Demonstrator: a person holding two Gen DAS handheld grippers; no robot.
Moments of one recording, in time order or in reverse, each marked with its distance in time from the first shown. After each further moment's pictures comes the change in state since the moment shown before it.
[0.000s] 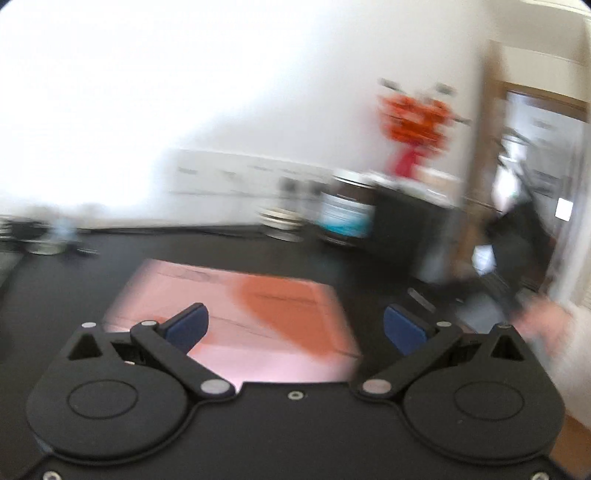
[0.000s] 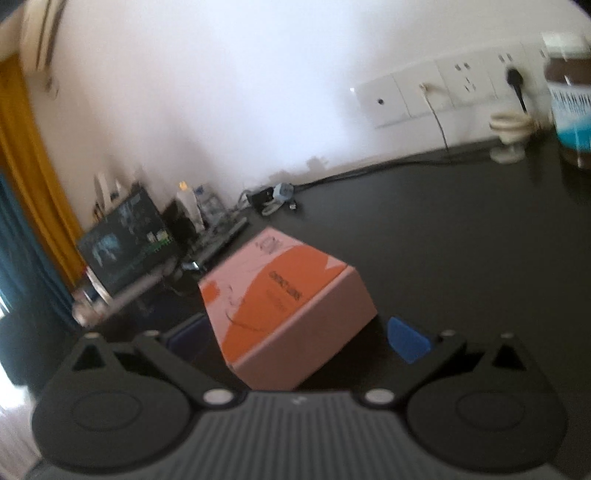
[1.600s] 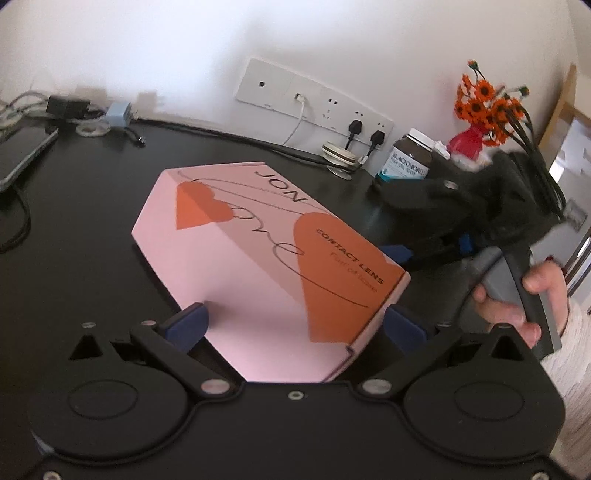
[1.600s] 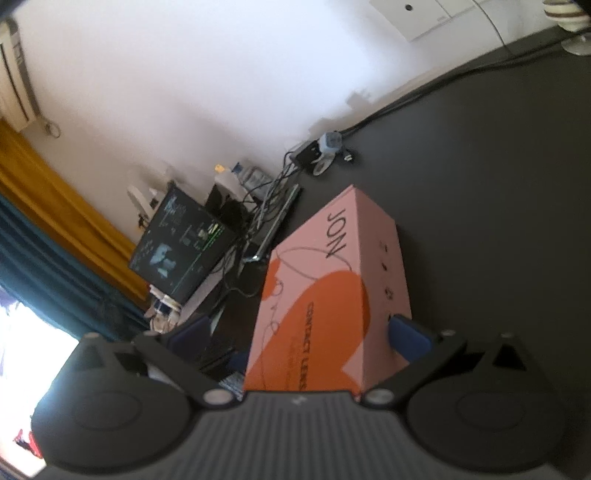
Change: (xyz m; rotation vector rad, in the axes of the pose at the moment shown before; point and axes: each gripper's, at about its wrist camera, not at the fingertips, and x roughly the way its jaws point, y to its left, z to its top) left arm 0.019 0.036 -0.023 -0.195 0.232 -0.014; right arm 0.092 0.003 0.035 0.303 0.185 0.256
